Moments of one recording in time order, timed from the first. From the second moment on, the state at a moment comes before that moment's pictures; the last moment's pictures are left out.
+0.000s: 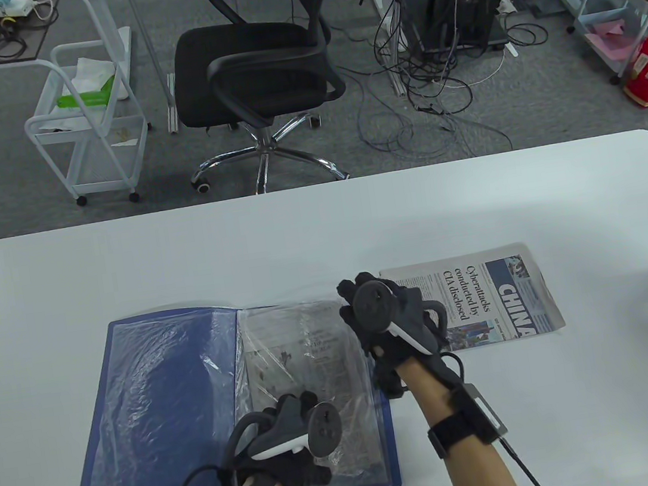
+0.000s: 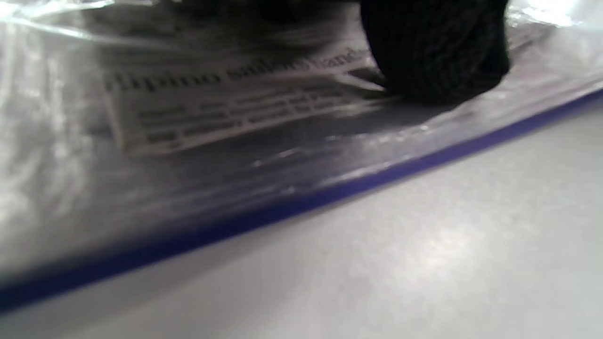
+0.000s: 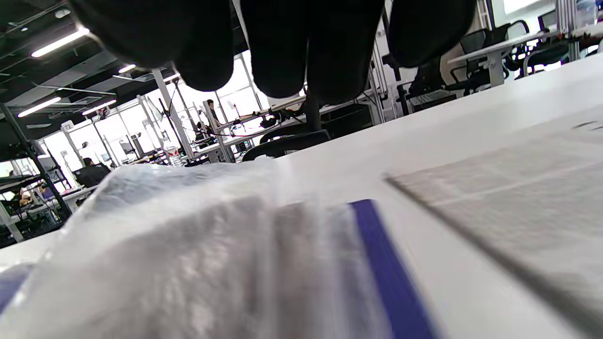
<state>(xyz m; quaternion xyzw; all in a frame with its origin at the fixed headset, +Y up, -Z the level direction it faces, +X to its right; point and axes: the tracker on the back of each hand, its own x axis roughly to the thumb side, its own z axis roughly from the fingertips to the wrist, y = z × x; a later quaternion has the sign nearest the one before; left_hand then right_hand) -0.097 -0.776 -0.220 -0.29 -0.22 -0.02 0.93 0.054 -0.715 -0.368 0.04 -0.02 0.99 0.16</state>
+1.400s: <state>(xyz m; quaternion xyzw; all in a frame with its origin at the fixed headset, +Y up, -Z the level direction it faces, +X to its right) -0.104 -0.779 -0.221 -0.31 -0.21 0.01 0.93 -0.015 -0.728 -0.447 0.00 0.10 1.00 0.02</state>
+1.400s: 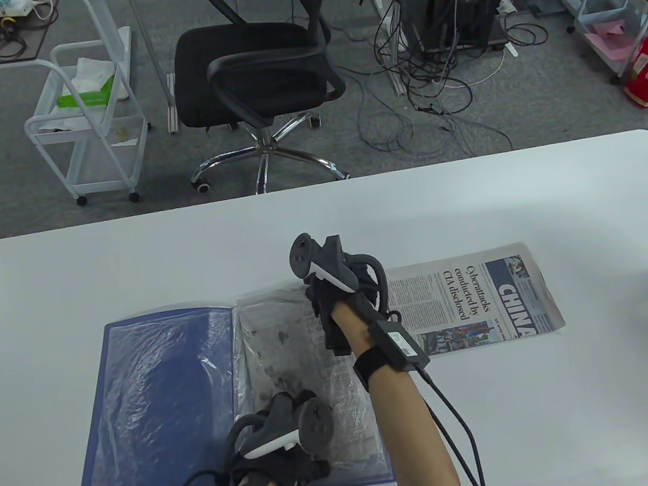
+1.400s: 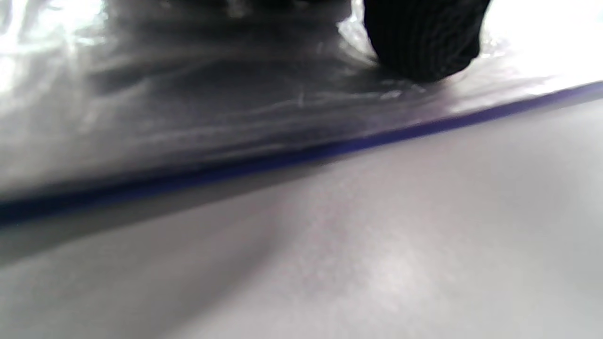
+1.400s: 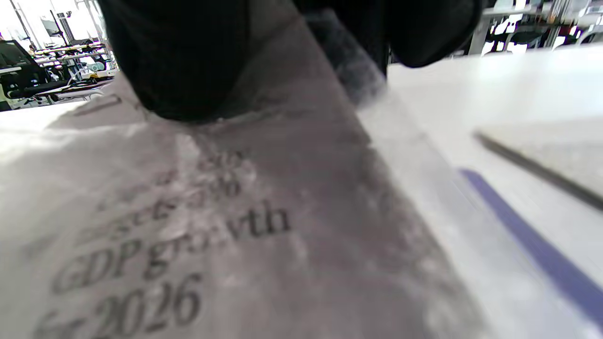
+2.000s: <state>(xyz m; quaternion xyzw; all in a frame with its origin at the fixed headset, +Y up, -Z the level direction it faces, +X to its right) -0.106 -0.780 -0.223 -0.33 -0.20 0.02 0.92 0.000 -0.626 -0.435 -0.08 -0.23 0.95 0.19</state>
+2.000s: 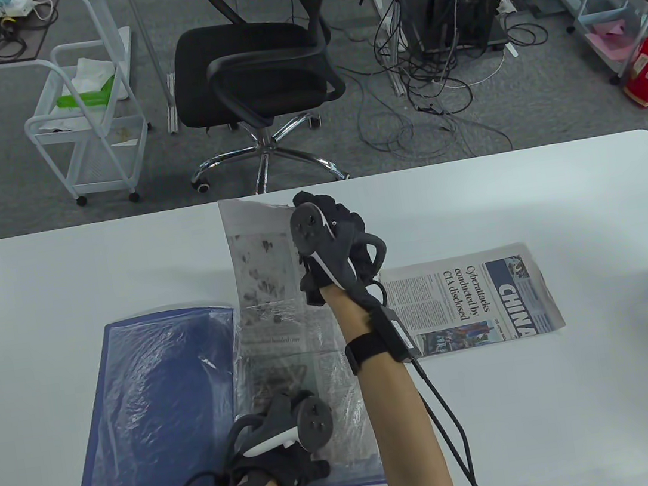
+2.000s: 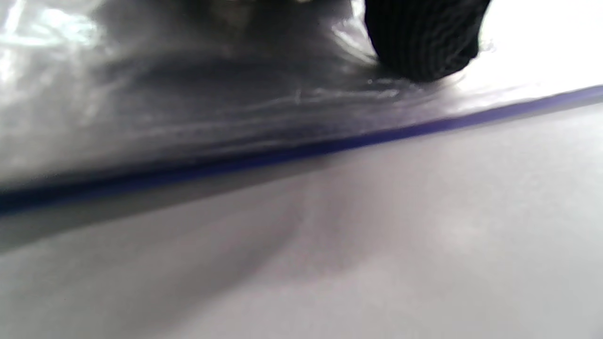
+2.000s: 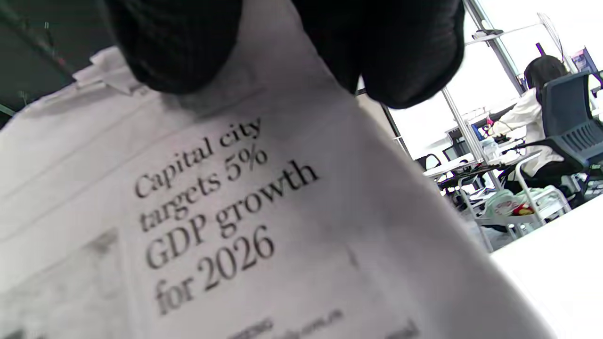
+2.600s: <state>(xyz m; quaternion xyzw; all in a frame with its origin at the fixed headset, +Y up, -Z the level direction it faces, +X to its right) -0.106 -0.780 -0.223 -0.33 -0.20 0.03 0.92 0.197 -0.563 -0.371 -0.17 -0.20 0.80 0.54</state>
